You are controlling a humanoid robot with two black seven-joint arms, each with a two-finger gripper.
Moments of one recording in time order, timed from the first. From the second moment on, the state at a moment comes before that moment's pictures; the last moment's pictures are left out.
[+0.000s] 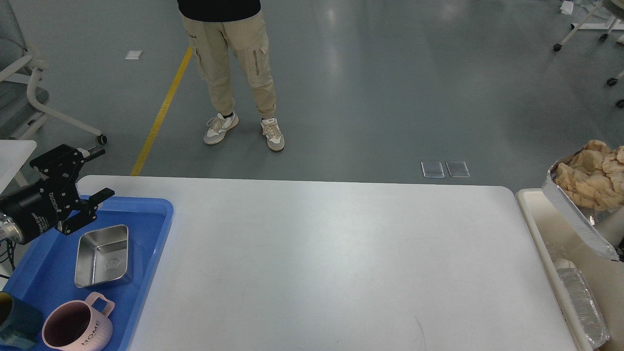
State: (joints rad) left arm -0.21 0.74 -1.21 -1.19 0.58 -0.54 0.00; right arm 0.74 -1.15 0.01 1.00 -0.29 0.41 -0.05
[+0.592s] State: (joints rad) left arm -0.21 0.75 -1.23 -1.19 0.58 -0.55 -0.01; right arm 0.64 -1.12 0.00 0.82 -0.16 0.38 -0.05
